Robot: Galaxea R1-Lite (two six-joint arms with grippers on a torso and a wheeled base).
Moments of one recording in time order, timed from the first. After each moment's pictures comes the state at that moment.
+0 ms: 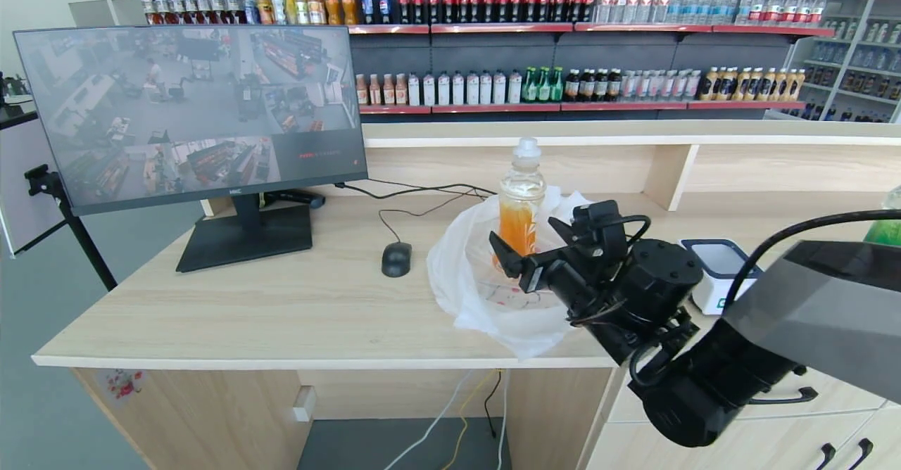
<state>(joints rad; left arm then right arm) 0.00 0.00 0.00 0.00 0.00 0.00 0.55 2.14 -0.76 -1.57 -0.12 0.01</state>
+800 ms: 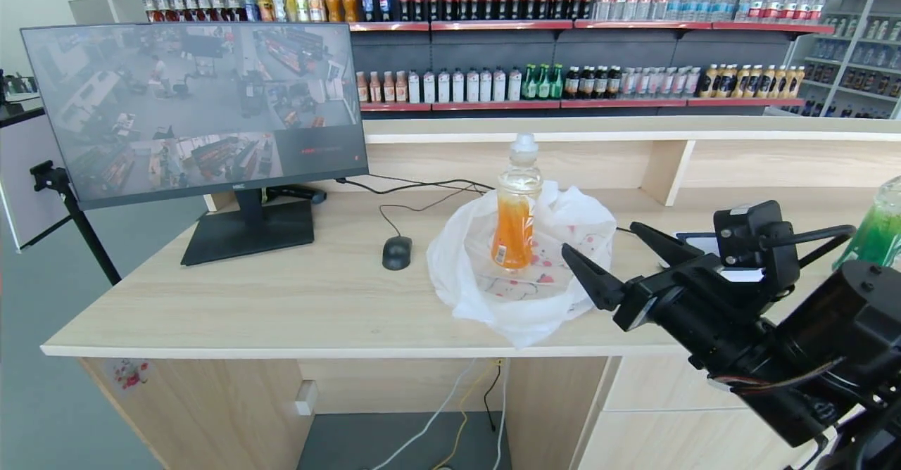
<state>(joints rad) 0.00 0.00 0.00 0.00 0.00 0.00 0.57 1.73 -0.34 -1.57 -0.12 -0.02</state>
